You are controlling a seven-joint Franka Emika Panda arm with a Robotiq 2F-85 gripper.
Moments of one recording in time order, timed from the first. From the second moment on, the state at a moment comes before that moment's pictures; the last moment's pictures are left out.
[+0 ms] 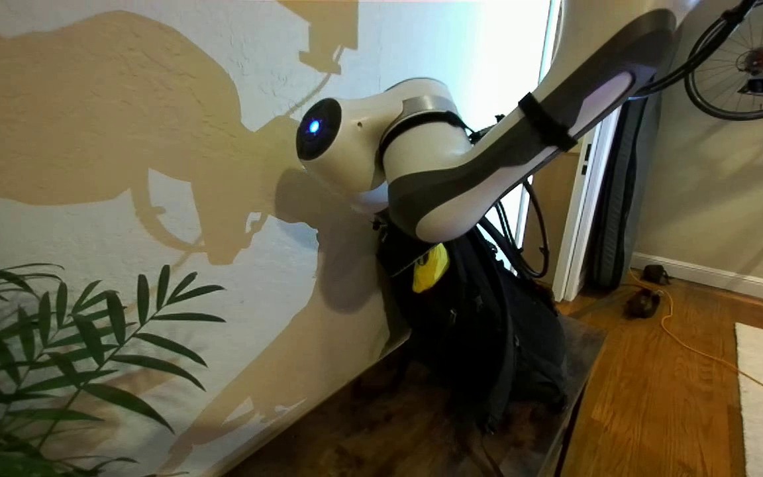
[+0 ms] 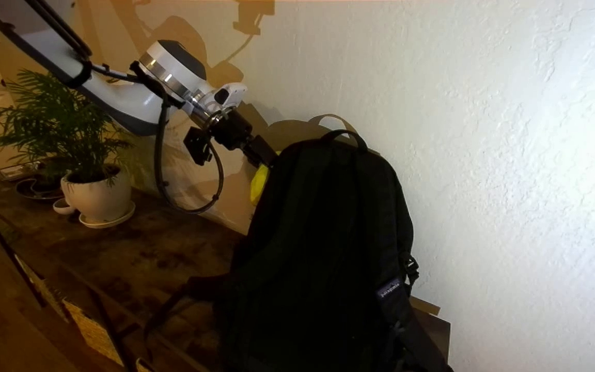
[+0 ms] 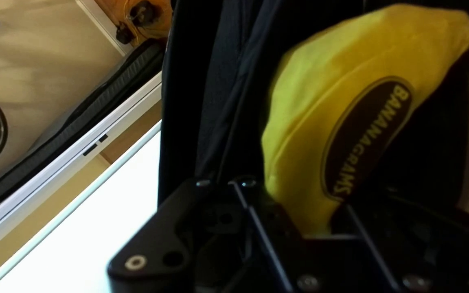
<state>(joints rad) 0.27 0.82 -0.14 -1.39 -0.93 1.94 1.25</state>
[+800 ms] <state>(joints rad) 0.26 0.86 -0.13 -1.38 -1.02 1.93 1.25</state>
